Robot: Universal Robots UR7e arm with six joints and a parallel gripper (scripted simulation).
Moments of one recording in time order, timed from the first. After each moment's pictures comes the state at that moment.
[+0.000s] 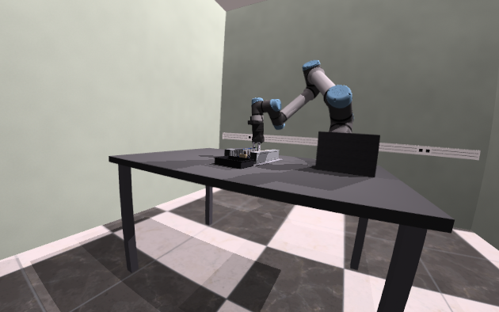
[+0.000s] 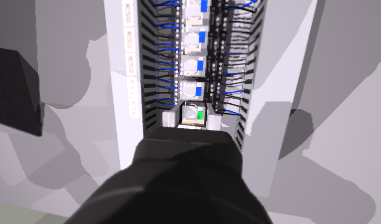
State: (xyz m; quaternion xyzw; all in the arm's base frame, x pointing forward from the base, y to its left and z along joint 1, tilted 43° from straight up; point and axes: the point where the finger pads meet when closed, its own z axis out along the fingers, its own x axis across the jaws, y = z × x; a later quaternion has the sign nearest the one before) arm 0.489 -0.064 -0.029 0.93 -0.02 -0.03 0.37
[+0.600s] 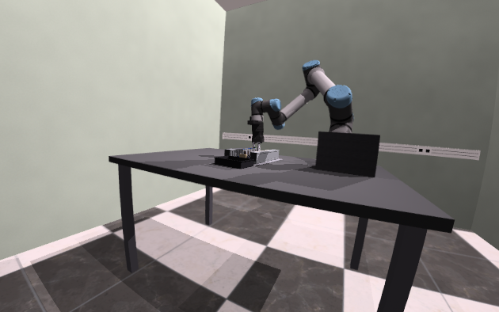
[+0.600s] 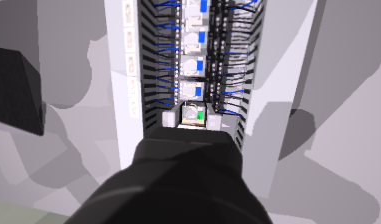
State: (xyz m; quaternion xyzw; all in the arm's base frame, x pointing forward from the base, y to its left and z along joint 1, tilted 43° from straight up) arm 0.490 -0.064 -0.029 0.93 -0.02 -0.04 0.37
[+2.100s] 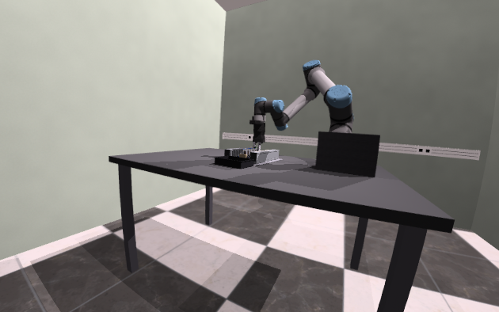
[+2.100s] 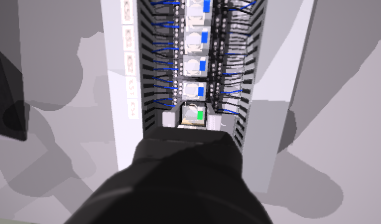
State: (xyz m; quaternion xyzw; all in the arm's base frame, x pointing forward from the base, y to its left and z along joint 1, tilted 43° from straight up) arm 0.488 -0.063 -0.029 0.93 -0.01 0.00 0.37
